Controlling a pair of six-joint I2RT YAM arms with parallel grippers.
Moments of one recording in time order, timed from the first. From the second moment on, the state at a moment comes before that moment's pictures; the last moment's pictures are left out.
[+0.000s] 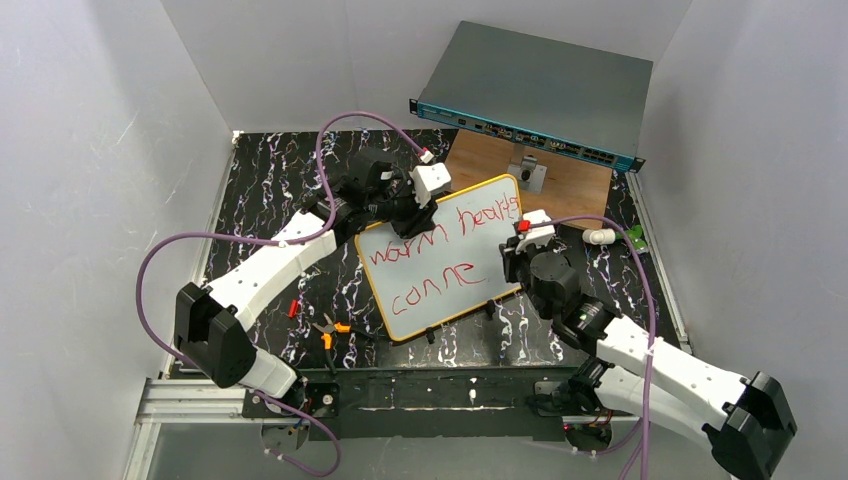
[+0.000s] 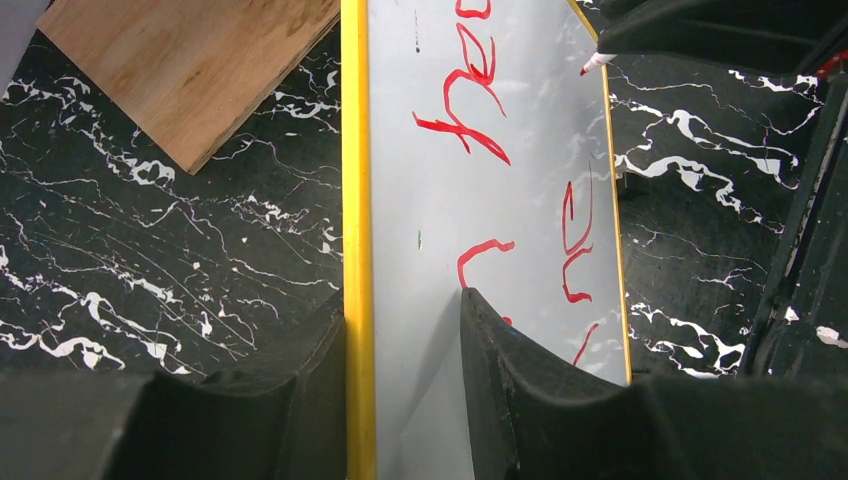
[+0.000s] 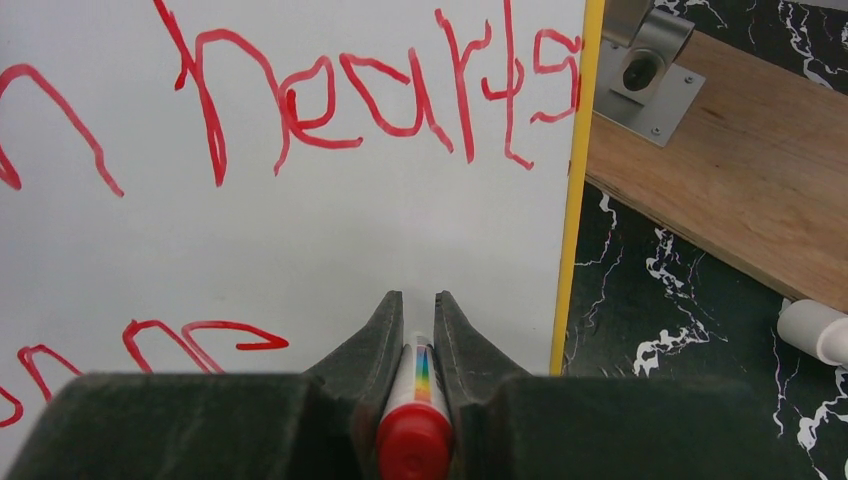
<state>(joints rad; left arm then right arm) -0.64 1.48 1.33 -0.51 0.40 0.41 0.84 0.80 0.47 0.09 0.48 0.13</state>
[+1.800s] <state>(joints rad) -0.64 1.48 1.33 -0.51 0.38 0.40 0.82 0.91 0.41 0.17 0.28 0.27</state>
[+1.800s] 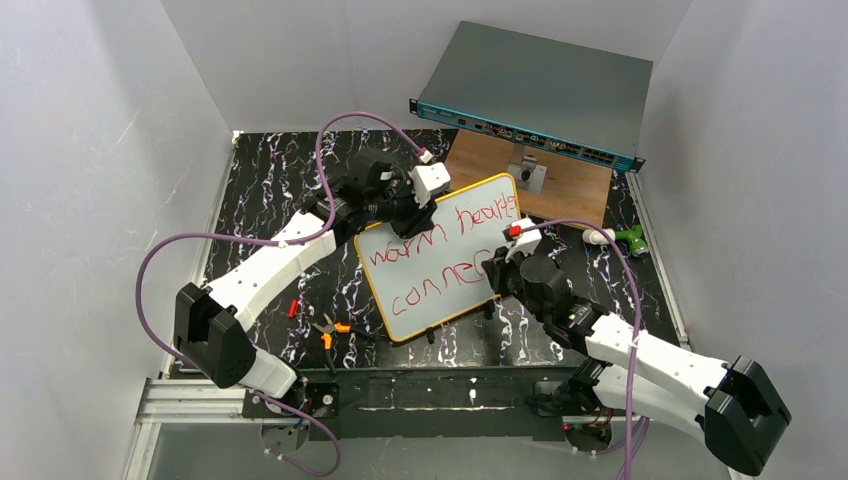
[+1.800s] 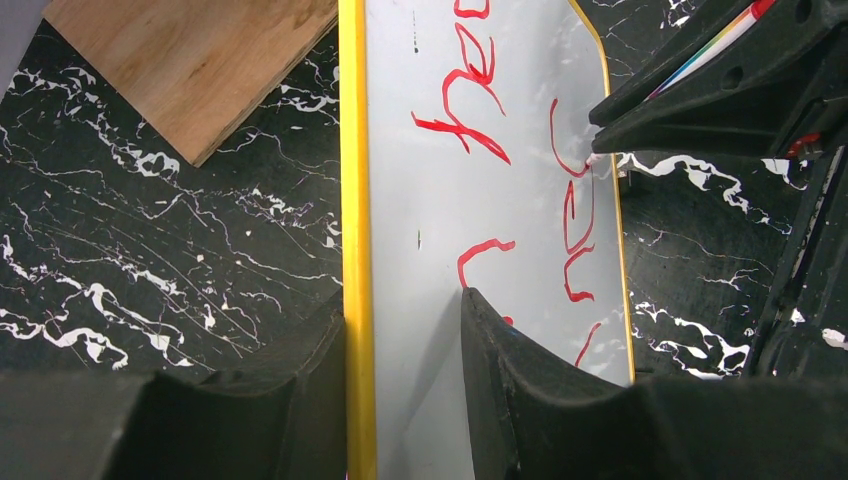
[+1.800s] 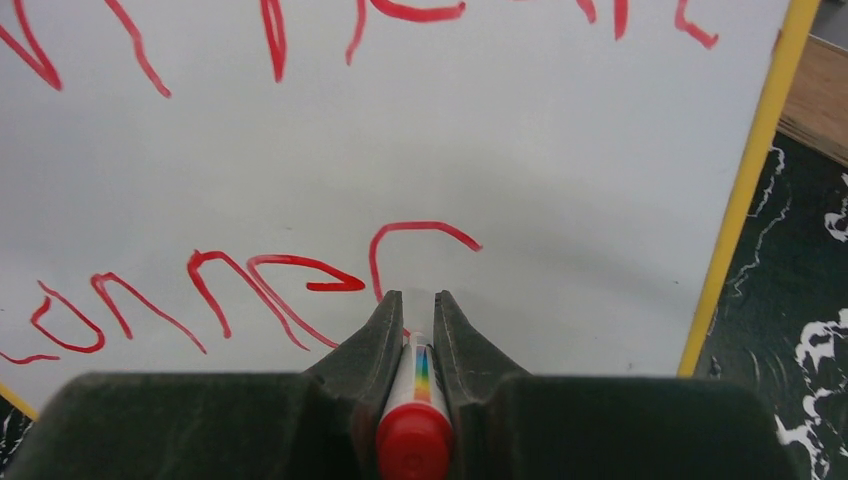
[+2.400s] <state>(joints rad) -0.64 1.48 1.33 -0.51 0.39 0.41 0.81 0.80 0.40 0.04 0.41 0.21</state>
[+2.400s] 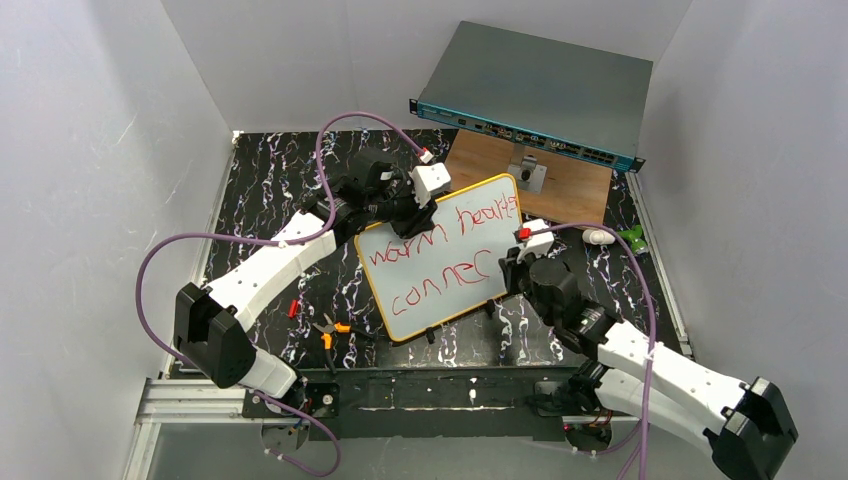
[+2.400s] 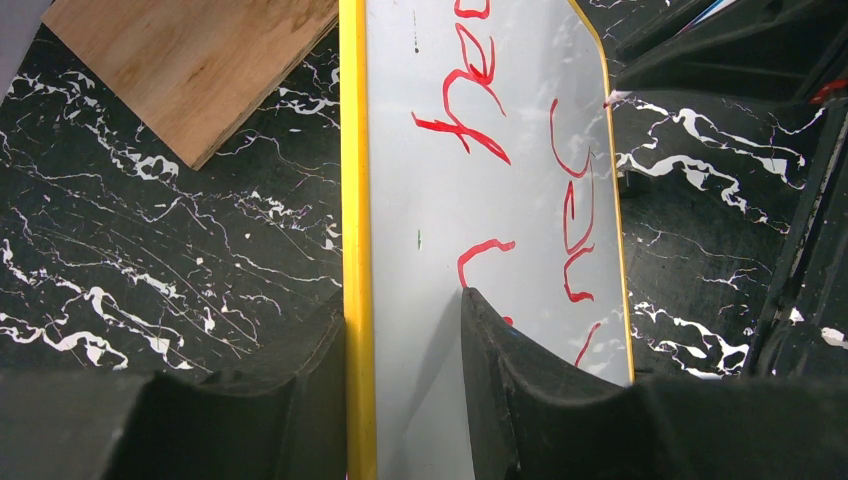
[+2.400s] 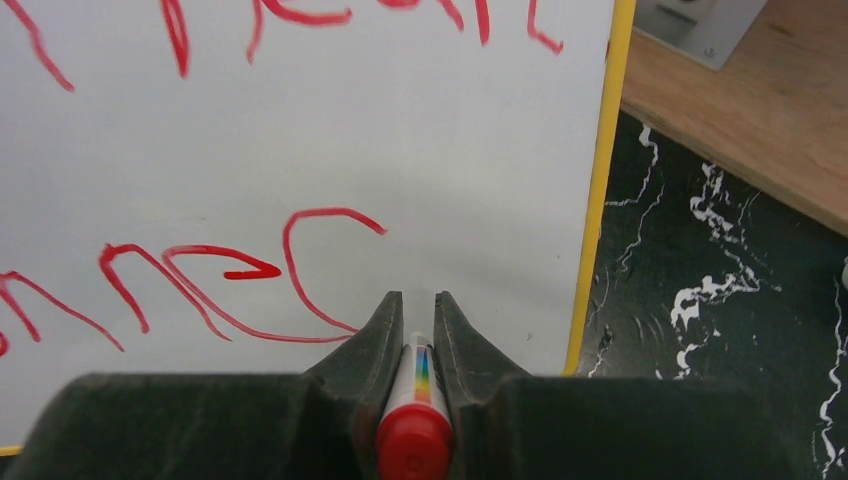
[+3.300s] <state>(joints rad) -0.65 1.48 1.33 -0.51 0.39 0.41 0.79 0.85 0.48 0.06 0.37 0.16</state>
